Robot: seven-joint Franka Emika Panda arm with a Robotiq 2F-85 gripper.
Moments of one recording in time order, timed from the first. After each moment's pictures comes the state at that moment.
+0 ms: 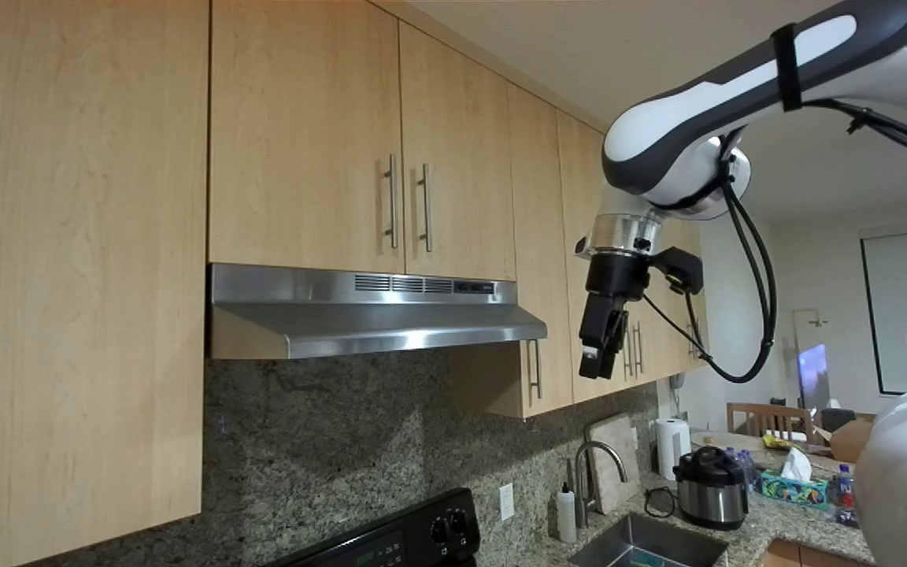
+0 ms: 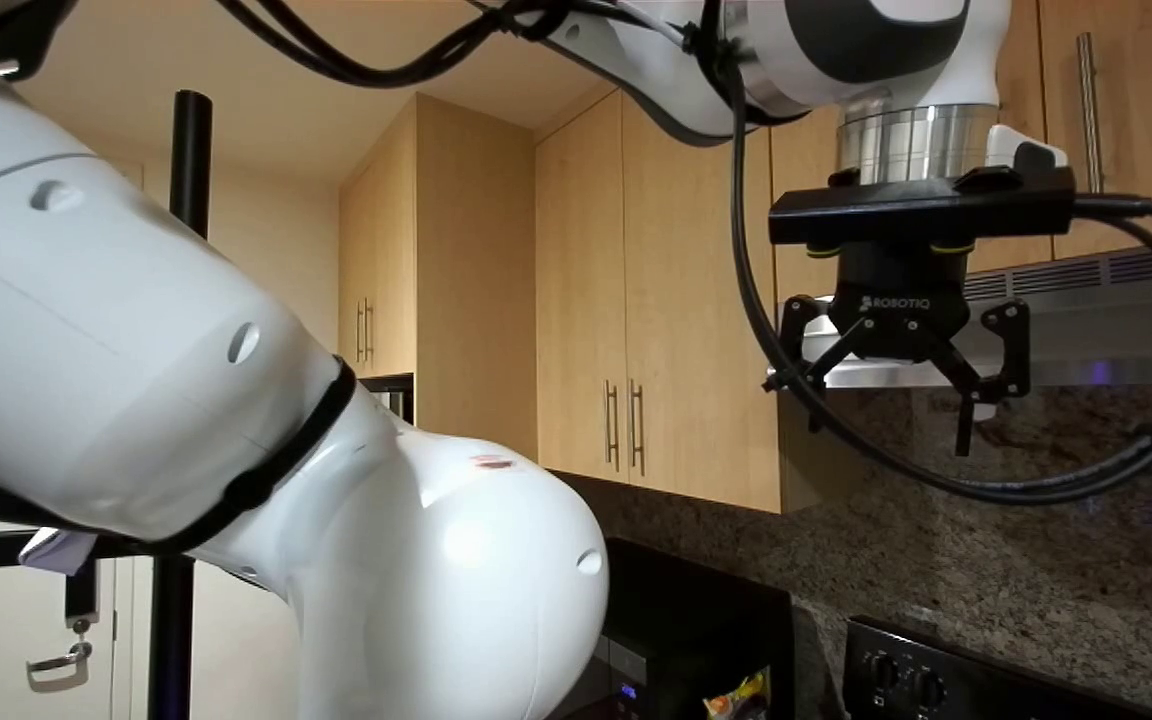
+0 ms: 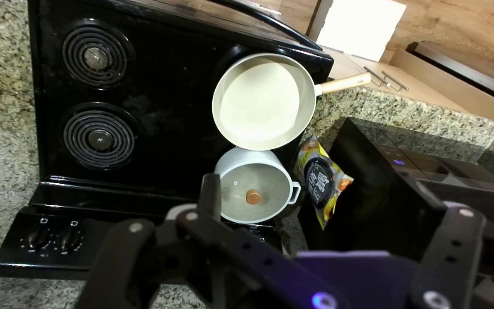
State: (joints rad) arm 0.00 -0.89 -0.36 -2.58 -0.04 1.86 -0.52
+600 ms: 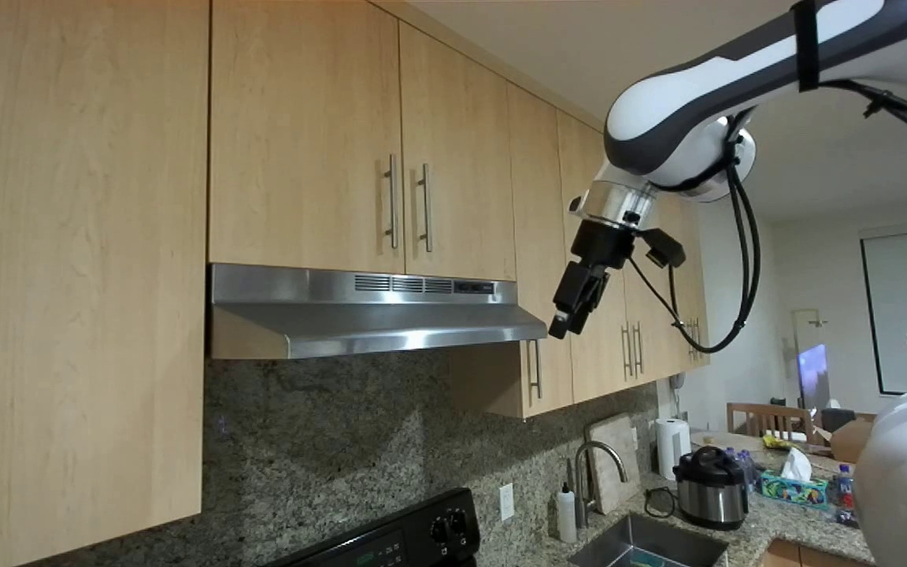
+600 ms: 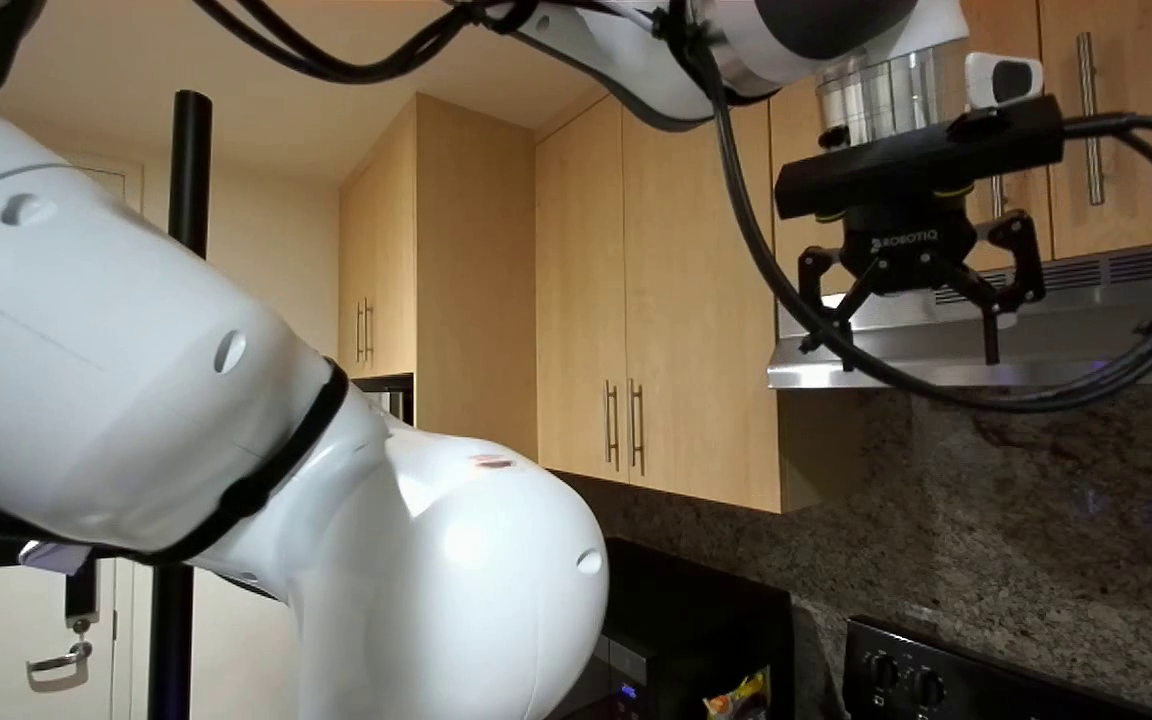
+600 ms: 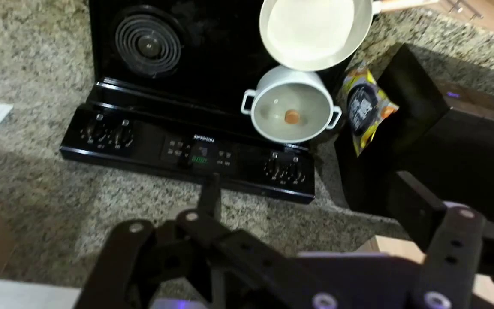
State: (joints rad) arm 0.00 -0.94 -0.31 -2.57 -0.05 2.07 -0.52
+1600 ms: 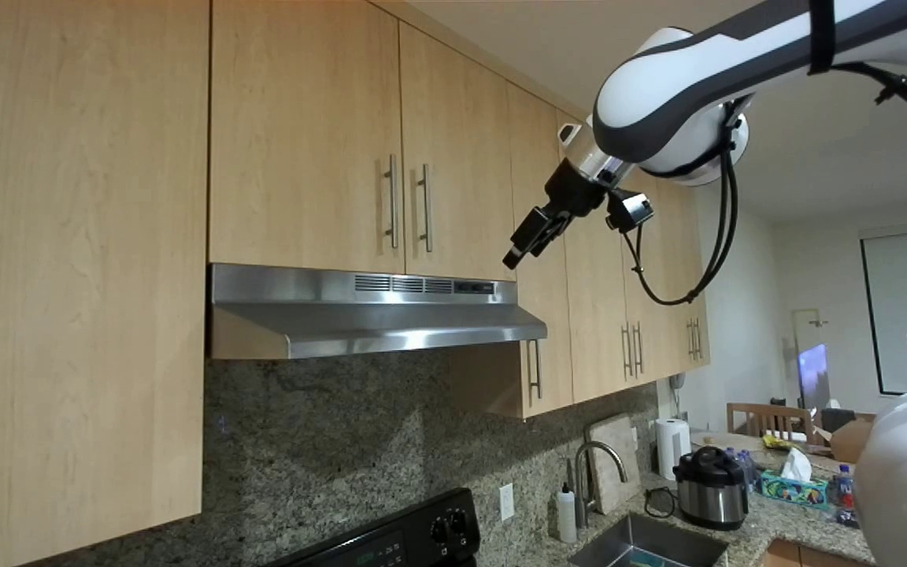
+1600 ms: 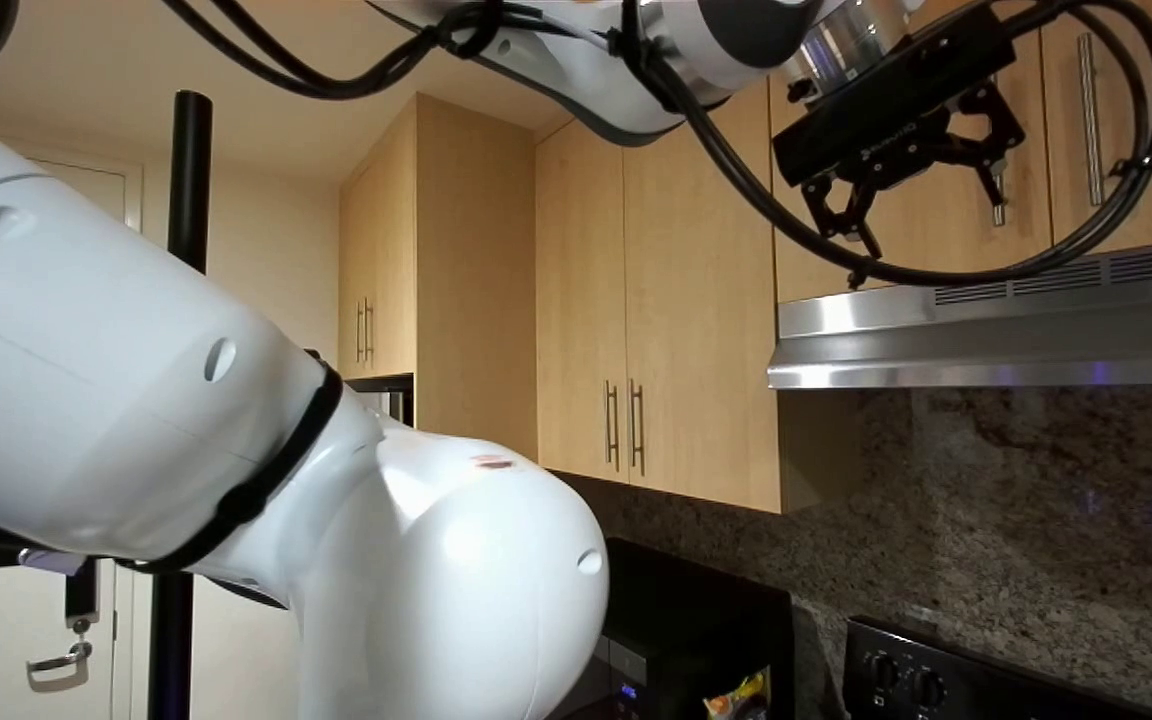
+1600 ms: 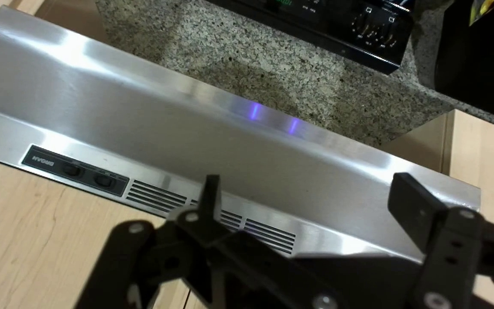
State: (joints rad) arm 0.01 -0.97 -0.21 -2.57 -0.08 2.52 -0.50
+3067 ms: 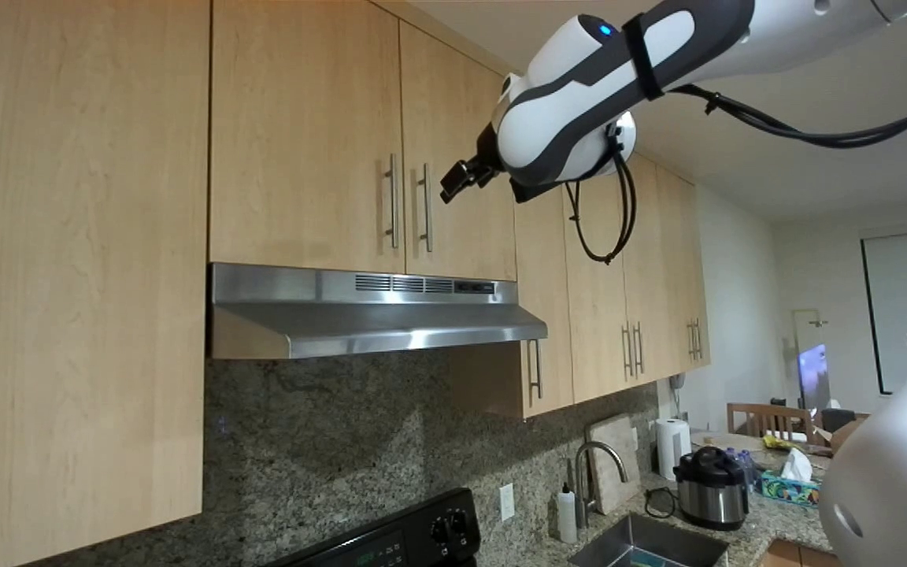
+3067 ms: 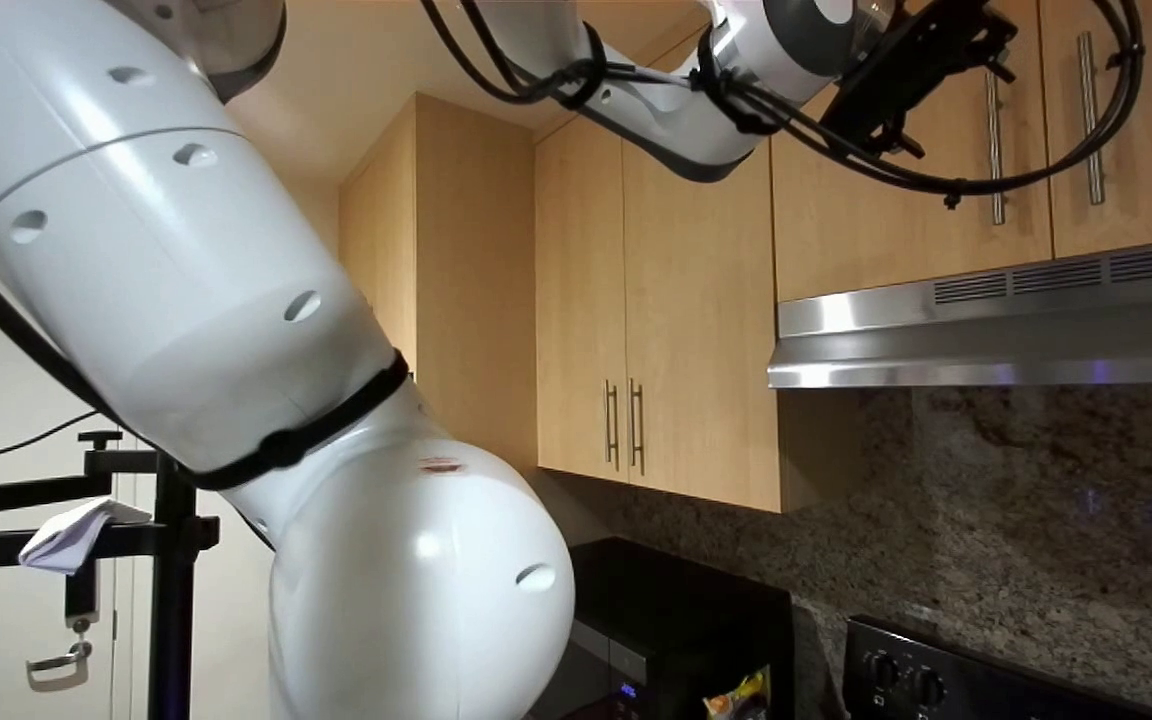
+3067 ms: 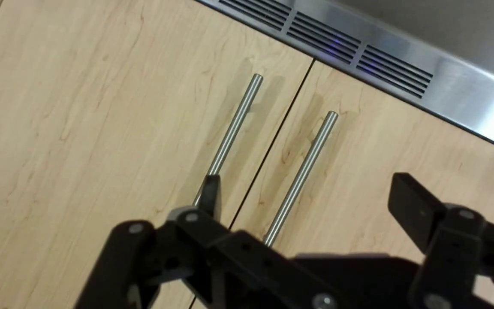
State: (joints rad) arm -0.19 -0.62 0.02 -2.31 -0.21 3.01 -0.23
